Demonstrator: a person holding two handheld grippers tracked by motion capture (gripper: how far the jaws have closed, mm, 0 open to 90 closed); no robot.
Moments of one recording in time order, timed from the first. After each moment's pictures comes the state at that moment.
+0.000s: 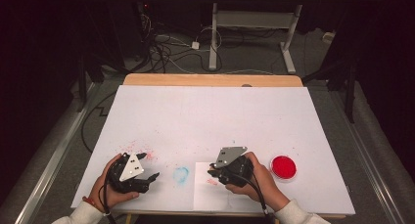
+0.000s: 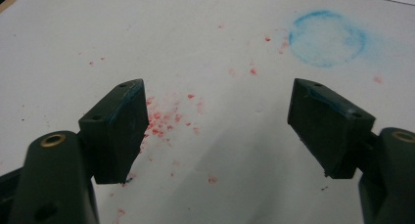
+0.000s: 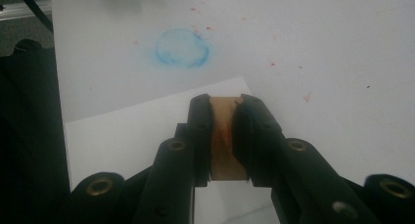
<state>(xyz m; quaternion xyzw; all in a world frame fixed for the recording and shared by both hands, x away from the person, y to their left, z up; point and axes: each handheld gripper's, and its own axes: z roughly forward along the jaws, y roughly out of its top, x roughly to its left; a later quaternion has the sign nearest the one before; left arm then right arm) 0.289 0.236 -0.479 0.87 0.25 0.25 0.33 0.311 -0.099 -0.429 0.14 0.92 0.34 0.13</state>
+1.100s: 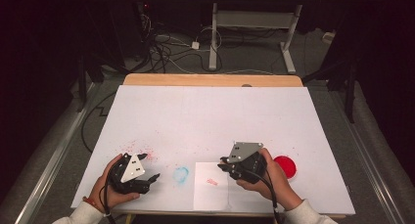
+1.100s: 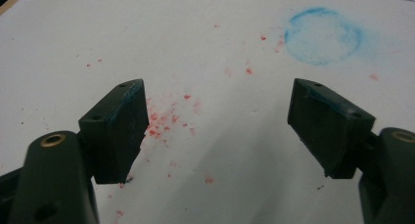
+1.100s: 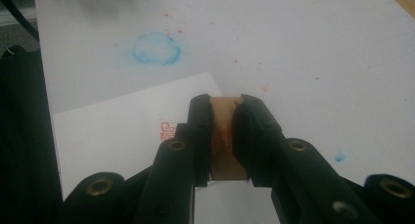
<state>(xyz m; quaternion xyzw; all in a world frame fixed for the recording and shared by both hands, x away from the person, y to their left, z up) 0.288 0.233 -0.478 0.88 0.25 0.25 0.33 0.311 -0.126 -0.408 0.15 0.91 0.35 0.16</state>
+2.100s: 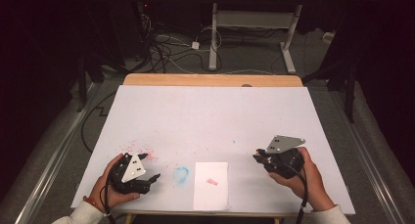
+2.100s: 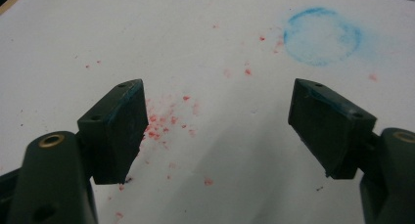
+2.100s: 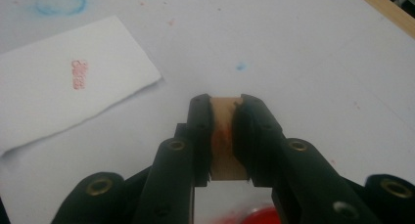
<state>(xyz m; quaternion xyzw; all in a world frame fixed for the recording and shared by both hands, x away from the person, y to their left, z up) 0.288 0.232 -0.477 0.88 0.25 0.25 0.32 0.317 -0.211 -0.403 0.26 0.89 0.32 0.21</state>
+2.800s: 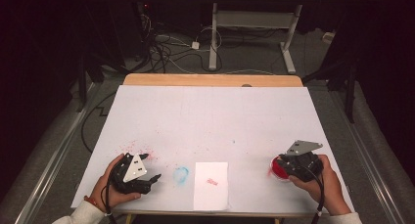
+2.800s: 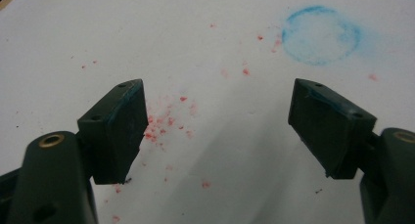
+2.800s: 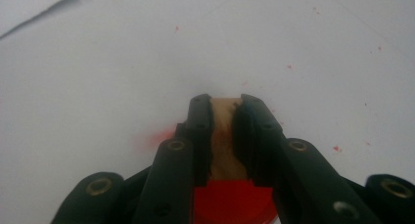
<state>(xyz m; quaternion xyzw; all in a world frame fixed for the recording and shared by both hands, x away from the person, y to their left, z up) 0.289 0.229 -0.478 0.88 0.24 0.25 0.32 0.321 -0.266 -0.432 0.33 0.88 0.26 0.22</state>
